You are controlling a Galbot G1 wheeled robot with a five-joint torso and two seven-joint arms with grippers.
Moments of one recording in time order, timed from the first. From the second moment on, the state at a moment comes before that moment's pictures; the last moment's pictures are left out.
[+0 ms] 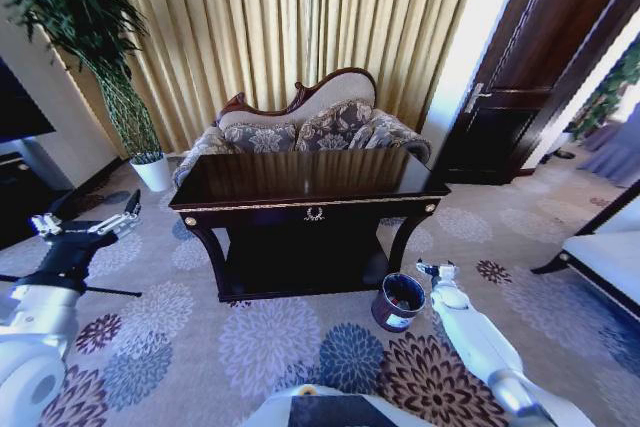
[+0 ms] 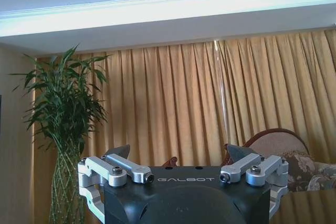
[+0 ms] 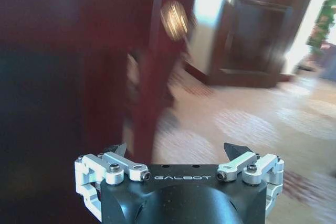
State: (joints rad) left arm 1.75 -1.06 -1.24 -2.50 -0.74 0.22 -0.08; right arm -0.95 1.01 0.35 1.10 0.56 -0.05 0.21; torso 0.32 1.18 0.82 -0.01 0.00
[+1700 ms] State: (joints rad) left arm 1.66 -1.02 -1.28 -2.50 -0.98 0.52 -0.27; right arm -1.68 0.83 0.72 2.50 0.73 -0.24 0.31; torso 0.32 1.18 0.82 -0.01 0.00
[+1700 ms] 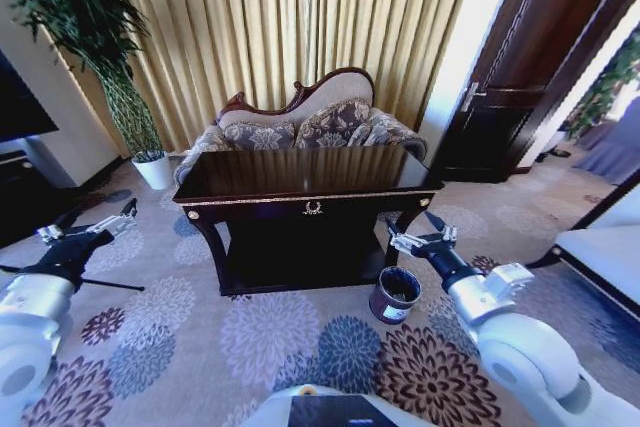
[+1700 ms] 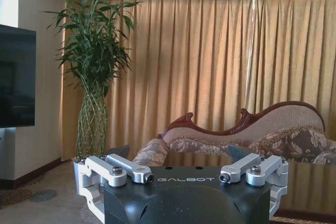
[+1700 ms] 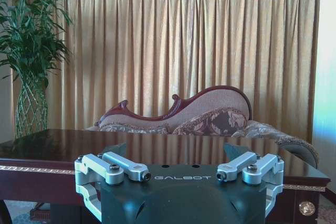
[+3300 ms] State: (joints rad) left arm 1.69 -1.04 -1.29 -2.50 -0.95 0.44 -0.21; right arm -1.71 0.87 0.70 2.50 0.67 -0.21 0.30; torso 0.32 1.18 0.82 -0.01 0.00
